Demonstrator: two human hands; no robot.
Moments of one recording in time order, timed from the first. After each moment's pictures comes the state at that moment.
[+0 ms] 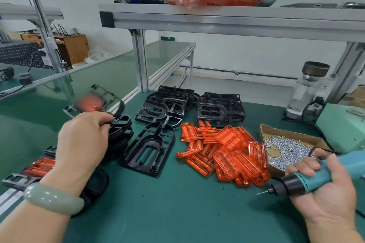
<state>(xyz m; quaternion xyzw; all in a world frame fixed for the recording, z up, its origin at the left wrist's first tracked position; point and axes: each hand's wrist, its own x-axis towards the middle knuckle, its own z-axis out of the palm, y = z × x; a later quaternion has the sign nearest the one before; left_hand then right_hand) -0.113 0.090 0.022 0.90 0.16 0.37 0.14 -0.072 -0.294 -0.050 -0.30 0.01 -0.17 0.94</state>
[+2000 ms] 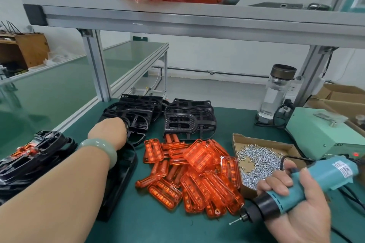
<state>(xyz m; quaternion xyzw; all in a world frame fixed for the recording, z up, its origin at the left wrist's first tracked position) 0.067 0.034 -0.010 0.98 0.17 0.02 0.03 -0.062 -0.301 -0.040 -0.23 0.01 -0.11 0.97</state>
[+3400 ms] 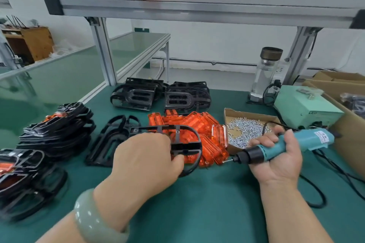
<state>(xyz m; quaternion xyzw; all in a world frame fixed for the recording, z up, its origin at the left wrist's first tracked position) -0.131 -0.081 0.022 0.99 -0.02 0.13 0.04 -0.071 -0.312 -0.041 -0.19 0.04 -0.15 0.97</state>
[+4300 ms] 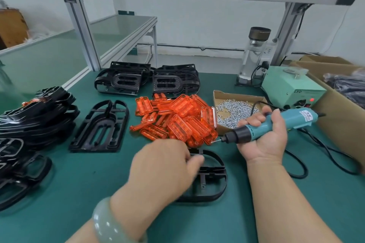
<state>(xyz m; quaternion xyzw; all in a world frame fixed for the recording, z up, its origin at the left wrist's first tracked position) -0.153 -0.117 -0.004 0.98 -0.09 0.07 0.14 -0.076 -0.311 -0.043 -0.18 0.06 -0.16 0.97</state>
